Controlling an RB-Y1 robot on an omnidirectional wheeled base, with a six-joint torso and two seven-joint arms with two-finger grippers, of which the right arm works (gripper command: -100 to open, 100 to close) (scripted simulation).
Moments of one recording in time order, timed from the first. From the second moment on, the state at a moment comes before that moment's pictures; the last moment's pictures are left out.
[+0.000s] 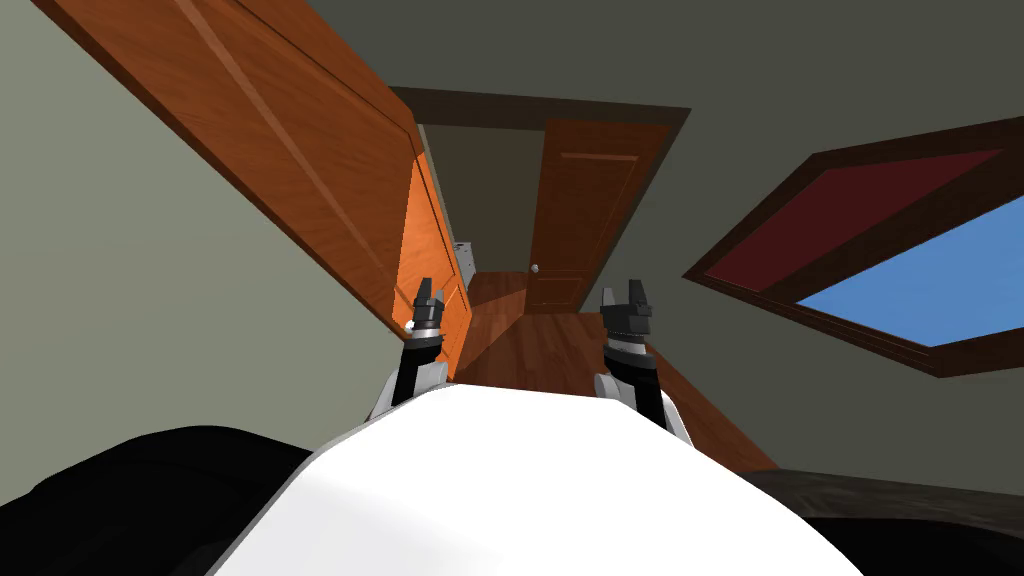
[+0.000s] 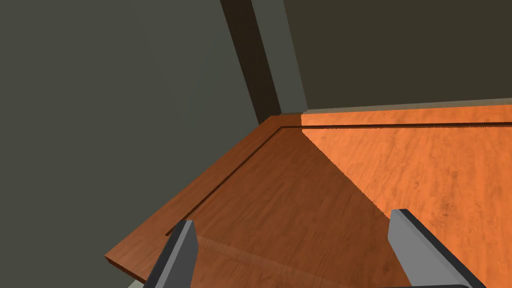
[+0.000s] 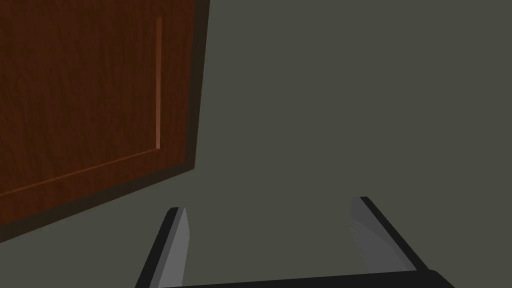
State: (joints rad) arm 0.47 -0.03 -0.03 -2.32 0.12 -0.44 -0.15
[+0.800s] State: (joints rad) arm 0.44 -0.07 -0.06 -2.16 0.17 -0.50 -0.02
